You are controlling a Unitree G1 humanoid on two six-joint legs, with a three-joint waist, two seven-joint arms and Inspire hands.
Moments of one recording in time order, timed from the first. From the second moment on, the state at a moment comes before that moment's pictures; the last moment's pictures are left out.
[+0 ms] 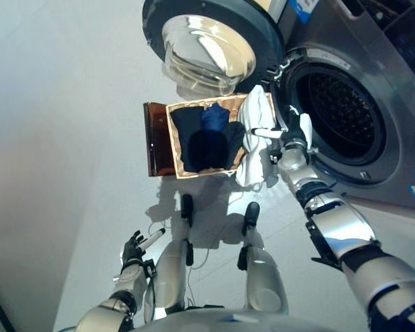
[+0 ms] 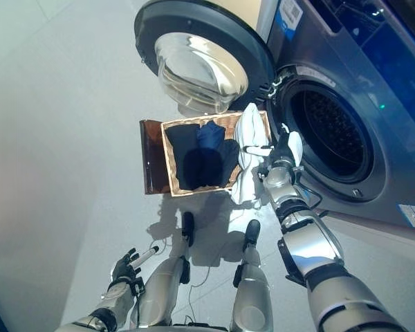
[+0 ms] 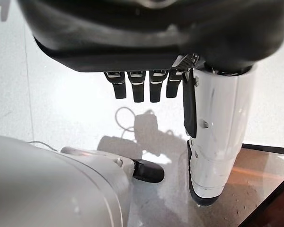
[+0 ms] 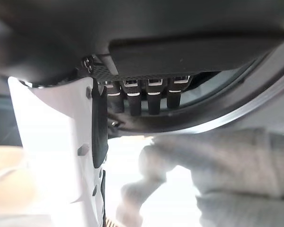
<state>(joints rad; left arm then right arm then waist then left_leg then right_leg) -0.20 0.11 -0.14 1.23 -0.52 -0.20 0.26 -0.95 -0.33 0.35 1.23 0.15 -0.06 -0.46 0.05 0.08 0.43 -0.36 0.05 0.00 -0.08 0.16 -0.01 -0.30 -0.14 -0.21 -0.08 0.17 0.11</state>
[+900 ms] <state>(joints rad) -0.20 0.11 -0.14 1.23 -0.52 -0.20 0.28 -0.89 -0.22 0.36 1.23 0.14 -0.06 -0.44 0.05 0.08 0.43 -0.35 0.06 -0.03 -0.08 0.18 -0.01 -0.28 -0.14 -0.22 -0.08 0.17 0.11</state>
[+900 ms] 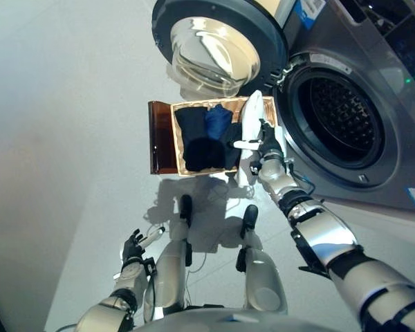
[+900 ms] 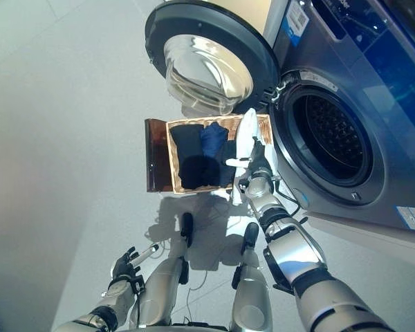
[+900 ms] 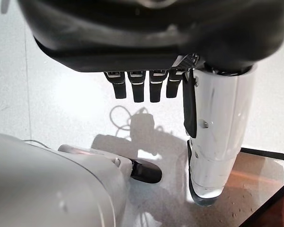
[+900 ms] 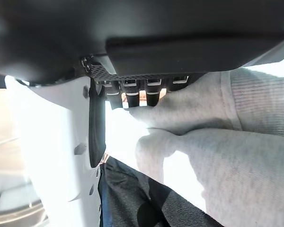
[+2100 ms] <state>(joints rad) -0.26 0.12 -0.14 1.19 -0.60 -0.23 0.29 -0.91 -0.31 0.35 1.19 0.12 -0.09 -0.46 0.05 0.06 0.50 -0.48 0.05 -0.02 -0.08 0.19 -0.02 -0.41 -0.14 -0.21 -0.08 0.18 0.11</state>
